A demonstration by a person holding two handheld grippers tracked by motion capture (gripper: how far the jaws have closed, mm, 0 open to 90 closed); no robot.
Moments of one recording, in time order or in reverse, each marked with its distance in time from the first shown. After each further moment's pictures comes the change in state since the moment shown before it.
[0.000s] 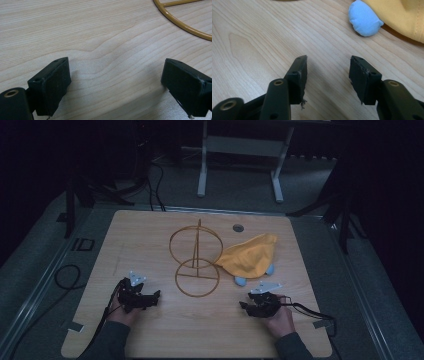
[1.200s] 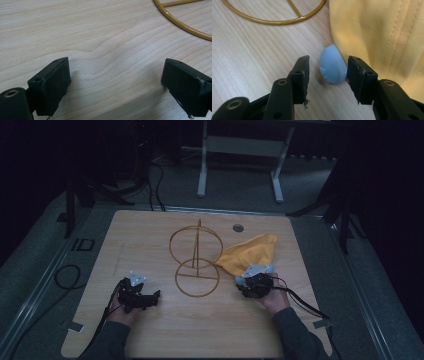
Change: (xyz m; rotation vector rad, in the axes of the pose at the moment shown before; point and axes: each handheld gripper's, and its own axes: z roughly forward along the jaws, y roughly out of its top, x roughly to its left) left arm 0.000 0.000 0.000 0.002 -0.002 0.002; right arm -0.021 0.053 0.018 0.016 -0.072 -0.204
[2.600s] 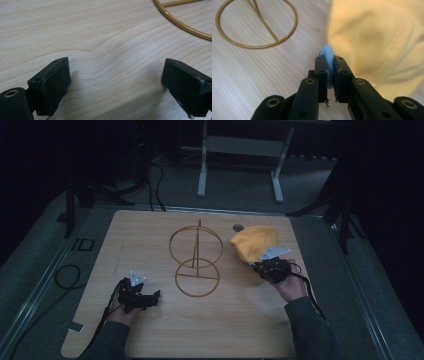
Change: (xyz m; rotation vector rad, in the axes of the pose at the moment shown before) left arm 0.000 0.000 0.000 -0.003 0.000 -0.004; right arm -0.044 0.025 -0.064 -0.051 -0.062 0.063
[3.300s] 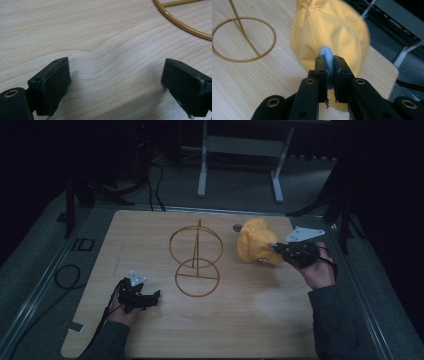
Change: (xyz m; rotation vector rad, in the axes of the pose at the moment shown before) left arm 0.000 0.000 0.000 0.000 0.000 0.002; right arm -0.042 0.024 -0.076 -0.078 -0.100 -0.016
